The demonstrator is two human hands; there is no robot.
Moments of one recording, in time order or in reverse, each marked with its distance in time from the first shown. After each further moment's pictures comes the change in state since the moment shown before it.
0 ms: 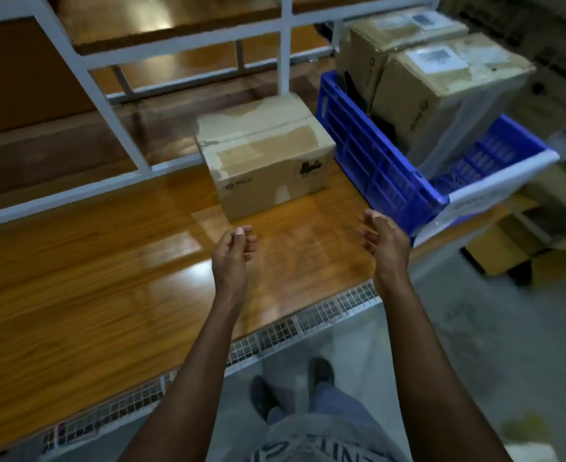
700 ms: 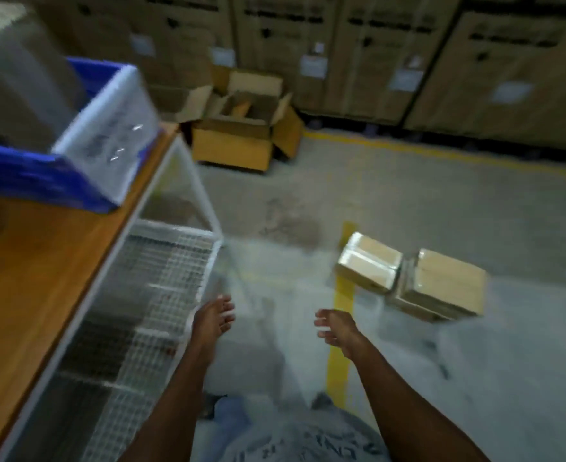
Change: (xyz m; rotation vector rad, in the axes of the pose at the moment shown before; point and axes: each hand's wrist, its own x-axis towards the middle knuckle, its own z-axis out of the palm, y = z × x) left_hand -0.313 -0.189 0.178 0.476 -0.879 -0.609; right_hand -0.312 0.237 -0.410 0.170 0.534 0.771
